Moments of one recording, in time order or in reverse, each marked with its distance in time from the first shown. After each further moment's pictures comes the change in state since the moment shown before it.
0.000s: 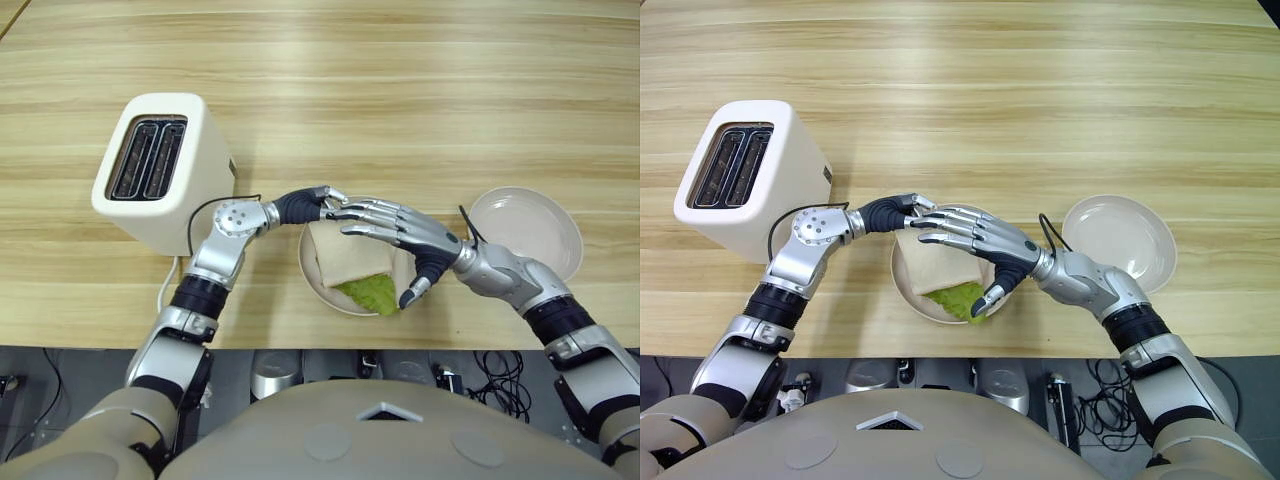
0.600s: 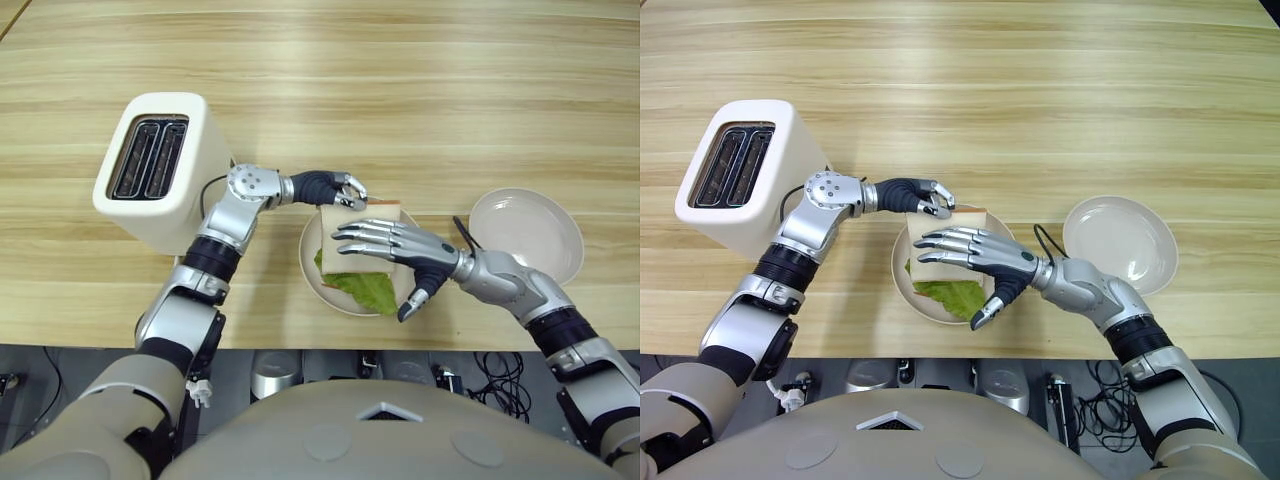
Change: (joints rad) left arm -0.150 -0.045 -0.058 0.149 0.027 0.034 -0.149; right arm 0.056 0.017 -0.029 -0.037 0.024 0.037 0.190
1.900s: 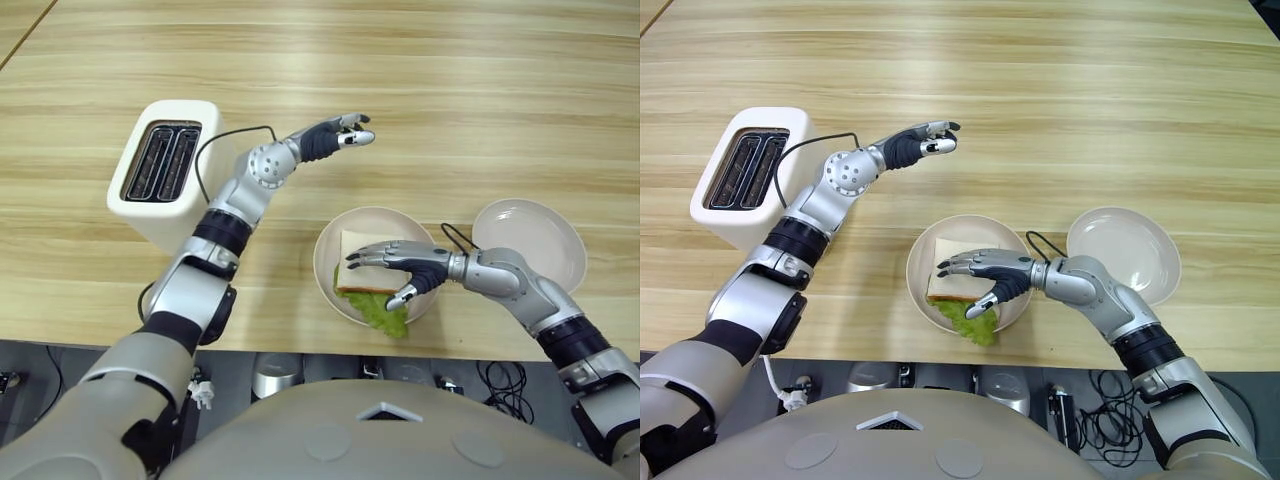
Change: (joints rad) left arm -0.085 -0.034 0.018 0.120 0.367 -0.205 0.729; right arm 0.033 -0.039 0.020 -0.120 0.044 0.434 0.370
